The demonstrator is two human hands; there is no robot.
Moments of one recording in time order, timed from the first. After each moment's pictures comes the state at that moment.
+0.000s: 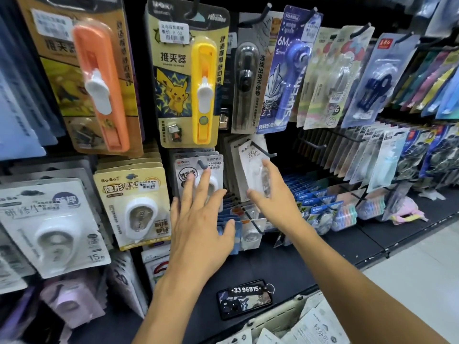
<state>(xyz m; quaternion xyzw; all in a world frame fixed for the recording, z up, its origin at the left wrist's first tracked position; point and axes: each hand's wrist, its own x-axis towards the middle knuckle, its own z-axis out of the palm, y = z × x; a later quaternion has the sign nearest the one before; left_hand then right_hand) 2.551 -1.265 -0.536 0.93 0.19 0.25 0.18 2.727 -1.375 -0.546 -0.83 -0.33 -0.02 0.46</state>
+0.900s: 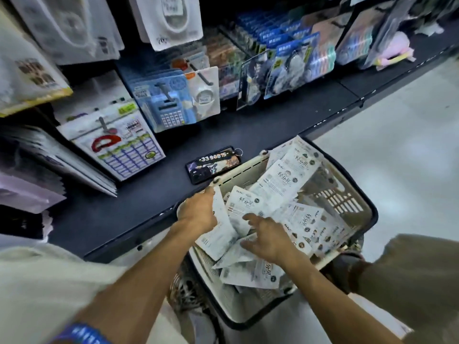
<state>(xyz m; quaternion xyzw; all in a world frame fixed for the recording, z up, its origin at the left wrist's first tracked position) 2.528 -1.369 -0.759 0.93 0.21 -0.26 0.15 2.547 -1.560 -0.813 -0.89 -0.25 0.34 0.17</state>
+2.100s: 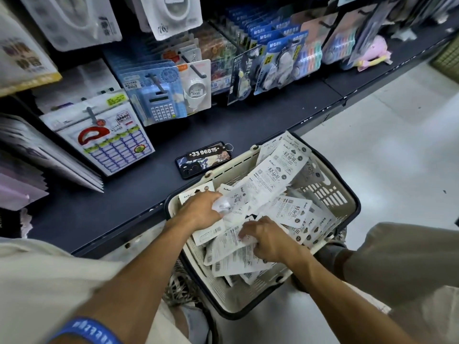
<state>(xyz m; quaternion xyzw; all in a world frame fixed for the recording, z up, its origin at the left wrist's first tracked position) 2.523 -1.361 -0.802 0.91 0.13 -0.23 0.33 2.548 -1.587 -0.823 -0.86 -0.38 0.33 0.10</state>
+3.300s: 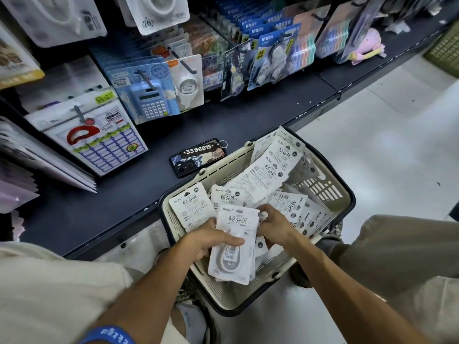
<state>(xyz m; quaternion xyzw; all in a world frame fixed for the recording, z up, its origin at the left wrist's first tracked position) 2.489 -1.408 -0.818 0.58 0.35 -0.37 0.64 2.557 -1.597 -0.818 -0.83 0.05 0.40 0.39</state>
